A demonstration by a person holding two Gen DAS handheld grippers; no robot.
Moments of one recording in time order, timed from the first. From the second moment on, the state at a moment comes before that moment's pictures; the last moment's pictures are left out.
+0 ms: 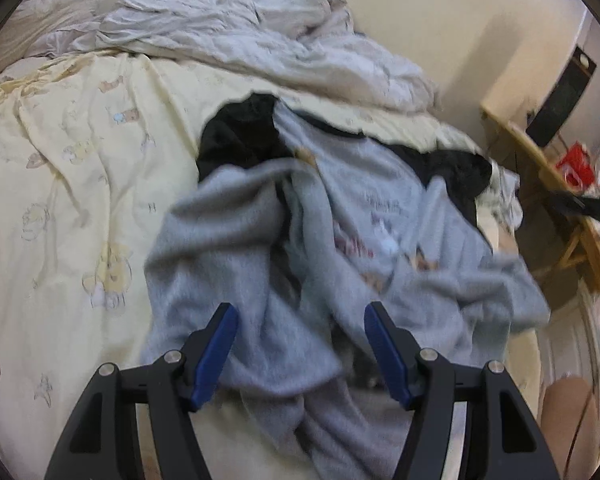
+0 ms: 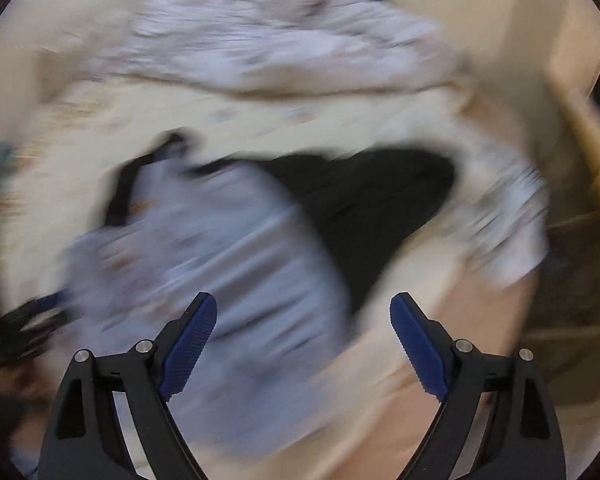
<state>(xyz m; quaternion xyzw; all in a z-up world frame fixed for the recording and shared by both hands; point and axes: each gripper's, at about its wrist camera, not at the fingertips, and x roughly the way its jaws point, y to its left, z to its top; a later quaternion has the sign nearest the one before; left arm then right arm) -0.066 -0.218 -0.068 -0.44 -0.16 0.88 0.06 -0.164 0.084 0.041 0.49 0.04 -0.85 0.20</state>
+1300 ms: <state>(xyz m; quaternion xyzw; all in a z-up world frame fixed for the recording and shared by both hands) 0.049 -0.278 0.005 -0.58 -0.01 0.81 -0.05 -0.058 0.134 -0.039 0.45 -0.11 -0.86 0.19</state>
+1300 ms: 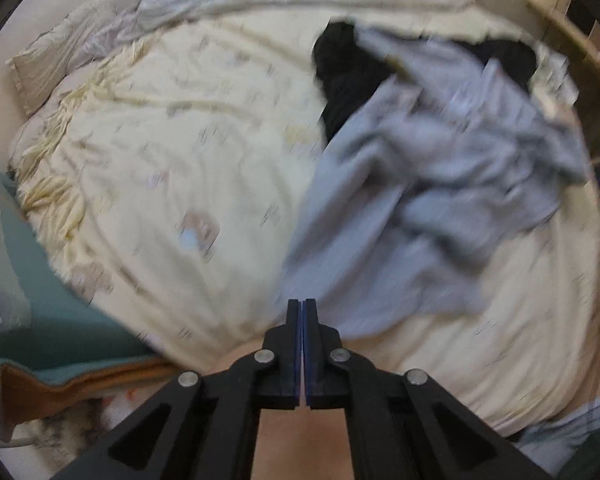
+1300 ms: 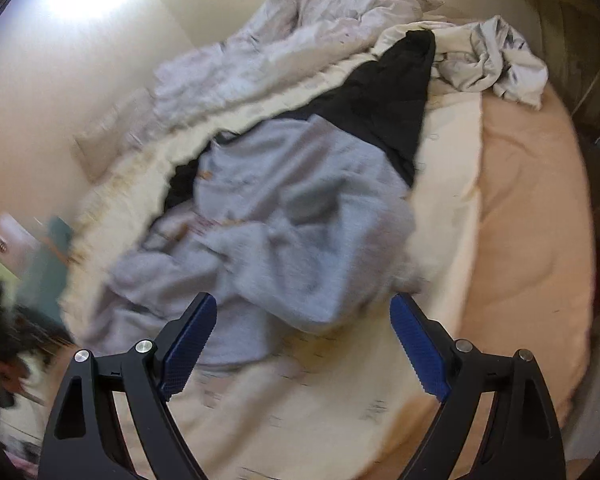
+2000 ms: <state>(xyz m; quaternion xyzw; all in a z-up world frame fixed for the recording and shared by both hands) 0.040 -0.234 -0.008 -0.39 -0.14 0.91 -0.02 -0.107 0.017 -0.065 0.53 0.23 -0.79 0.20</state>
